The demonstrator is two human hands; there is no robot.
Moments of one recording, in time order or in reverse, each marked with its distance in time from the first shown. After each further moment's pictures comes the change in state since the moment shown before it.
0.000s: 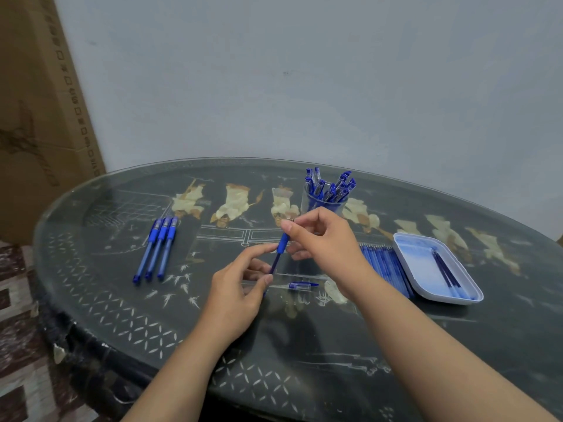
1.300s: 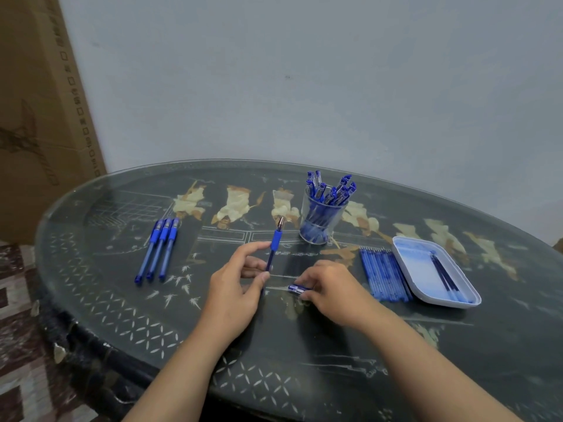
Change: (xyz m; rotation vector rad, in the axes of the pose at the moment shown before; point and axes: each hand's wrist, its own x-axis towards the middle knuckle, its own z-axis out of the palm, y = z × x) left_hand 0.002 -0.003 0.000 -0.001 0.047 -0.038; right_hand -0.011 0.055 -0.022 -0.976 -0.297 -0.080
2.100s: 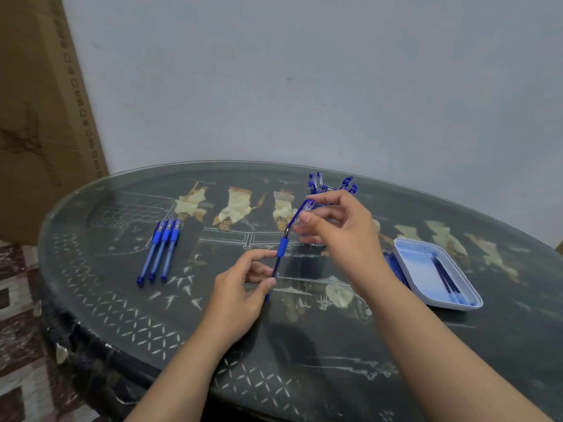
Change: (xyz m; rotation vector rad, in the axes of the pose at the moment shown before) left_hand -0.001 0.001 0.000 -0.004 -0.051 0.000; right_hand -0.002 -0.061 -0.062 1.033 0.463 -0.018
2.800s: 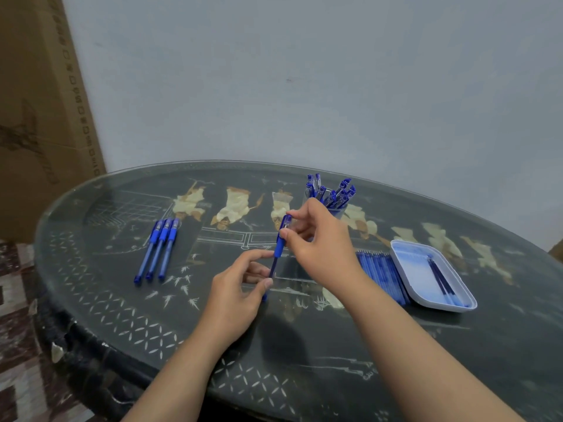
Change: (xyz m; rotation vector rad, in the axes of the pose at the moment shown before) left_hand -0.001 -0.002 0.000 0.031 0.028 0.005; right_hand 0.003 0.016 0.015 -0.477 -0.079 -0.145
